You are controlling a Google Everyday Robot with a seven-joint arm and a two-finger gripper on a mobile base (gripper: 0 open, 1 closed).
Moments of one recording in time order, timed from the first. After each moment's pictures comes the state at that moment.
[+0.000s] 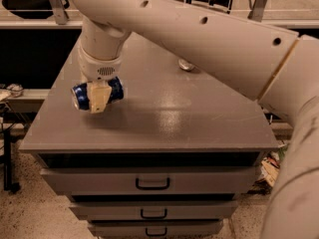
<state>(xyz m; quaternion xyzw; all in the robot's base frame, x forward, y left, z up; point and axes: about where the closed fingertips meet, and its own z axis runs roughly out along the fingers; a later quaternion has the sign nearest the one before) 0.549 0.167 0.868 -0.84 0.50 0.05 0.19</state>
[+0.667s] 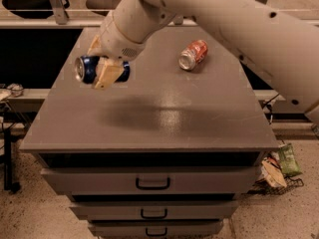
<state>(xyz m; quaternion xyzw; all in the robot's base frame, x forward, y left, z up) 0.570 0.149 0.927 -0.80 0.48 0.12 0.34</state>
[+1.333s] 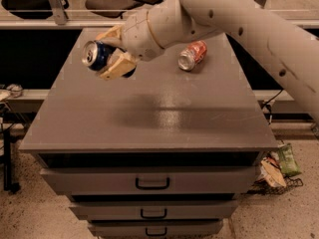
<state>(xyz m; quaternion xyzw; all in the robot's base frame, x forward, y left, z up) 0.579 0.126 0.957 -0.73 0.46 0.20 0.47</state>
